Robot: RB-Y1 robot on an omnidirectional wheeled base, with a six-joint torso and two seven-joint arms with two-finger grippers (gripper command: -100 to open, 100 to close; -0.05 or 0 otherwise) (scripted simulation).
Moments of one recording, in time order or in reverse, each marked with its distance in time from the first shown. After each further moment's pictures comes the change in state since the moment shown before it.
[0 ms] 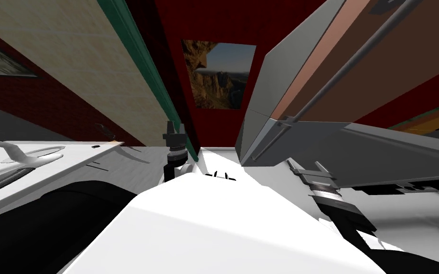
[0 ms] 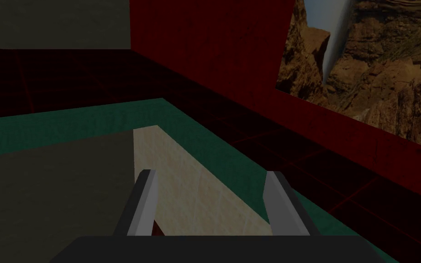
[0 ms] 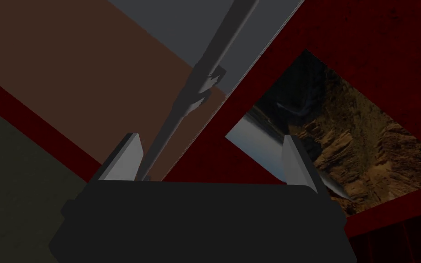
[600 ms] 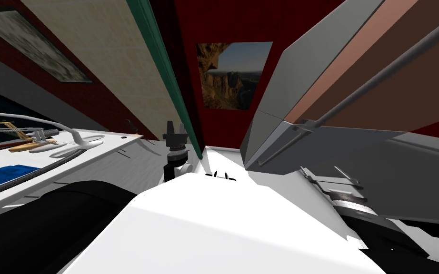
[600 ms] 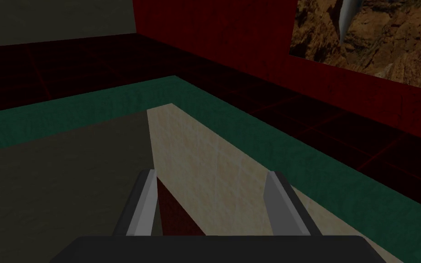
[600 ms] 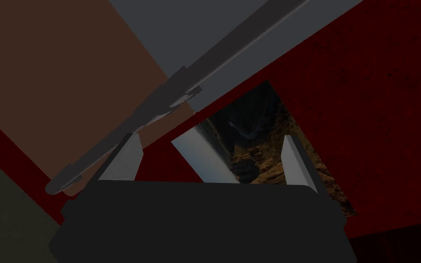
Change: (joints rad) left arm 0.000 0.000 0.000 0.000 0.000 0.000 0.000; right arm 0.030 -0.060 -0.109 0.082 0.071 -0.001 0.175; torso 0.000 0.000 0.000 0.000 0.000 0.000
